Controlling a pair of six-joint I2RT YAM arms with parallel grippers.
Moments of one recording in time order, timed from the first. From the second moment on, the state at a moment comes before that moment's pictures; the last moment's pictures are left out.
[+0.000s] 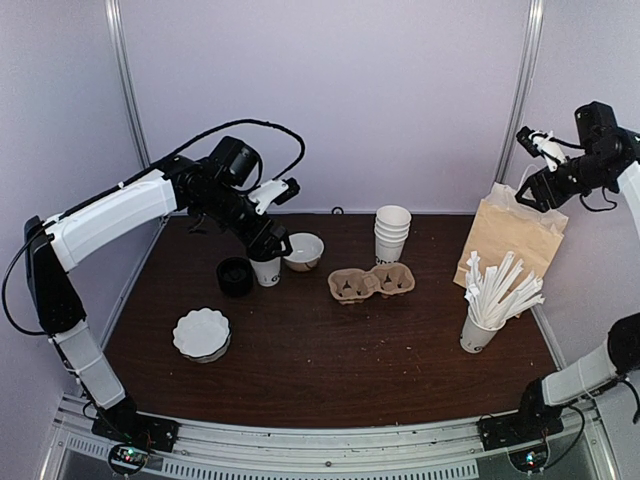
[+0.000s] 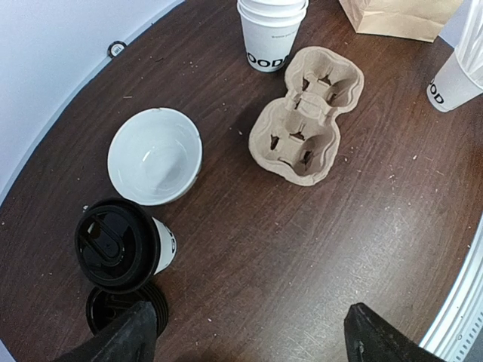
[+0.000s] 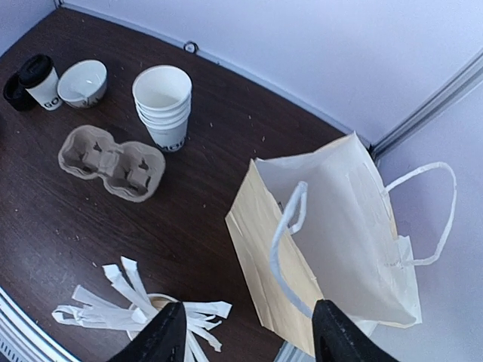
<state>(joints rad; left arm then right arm) -0.69 1.72 1.69 -0.88 0.15 0.17 -0.09 1.31 1.80 -1.28 -0.29 -0.54</state>
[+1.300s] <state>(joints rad) -0.73 1.73 1.69 -0.89 0.18 0.18 -0.15 1.64 1.89 -1.44 -0.19 -0.69</state>
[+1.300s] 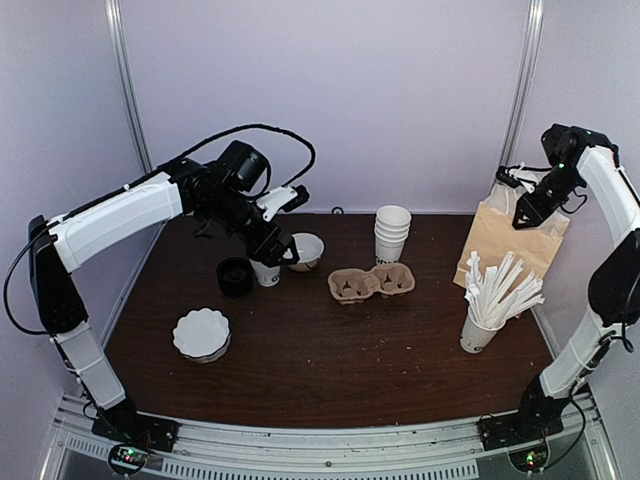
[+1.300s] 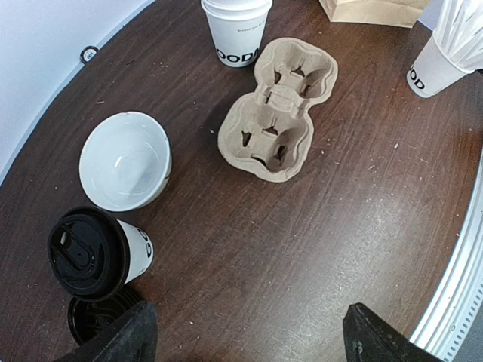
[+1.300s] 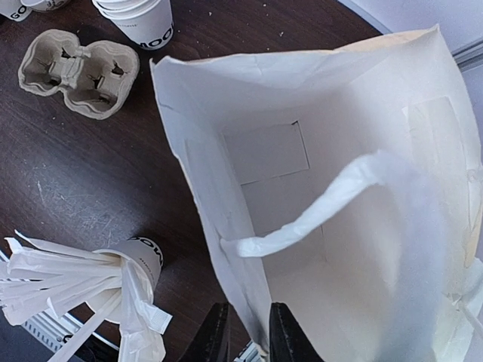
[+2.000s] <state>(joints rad) -0.73 1.73 1.69 -0.90 0.17 0.20 -0.15 1.55 1.93 -1.35 -0.19 -0.76</state>
